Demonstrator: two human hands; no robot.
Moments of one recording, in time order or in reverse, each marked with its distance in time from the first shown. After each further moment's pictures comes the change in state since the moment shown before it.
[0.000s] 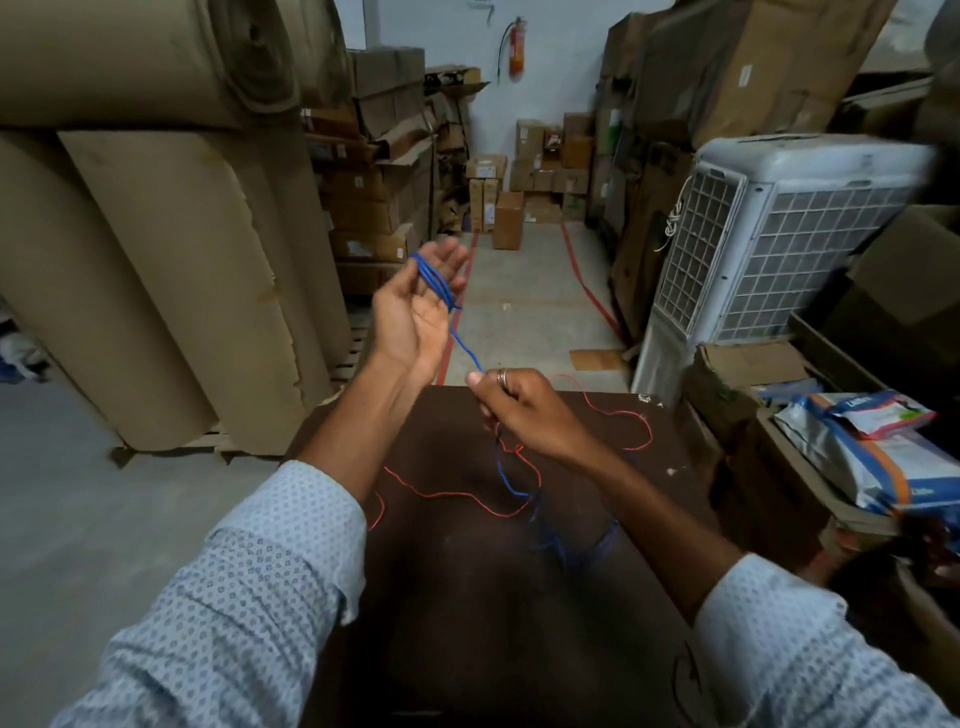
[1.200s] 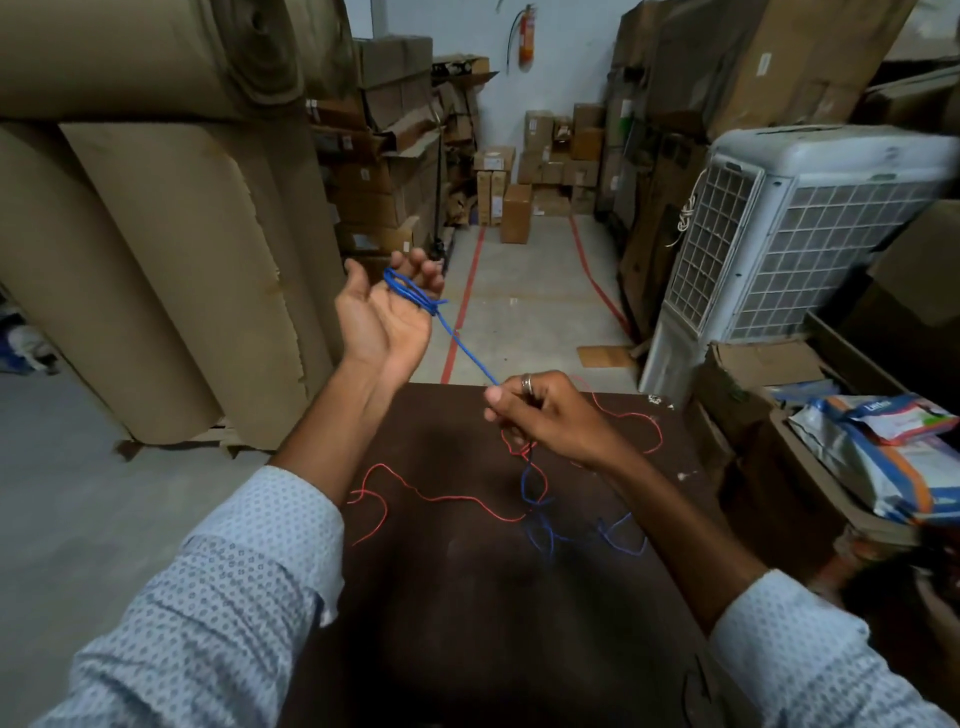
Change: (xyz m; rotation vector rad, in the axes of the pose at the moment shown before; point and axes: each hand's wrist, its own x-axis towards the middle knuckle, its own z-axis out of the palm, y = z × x) left_hand 0.011 0.019 -0.021 -0.165 0.069 -0.033; right_hand 0.000 0.009 -0.022 0.041 -0.092 0.005
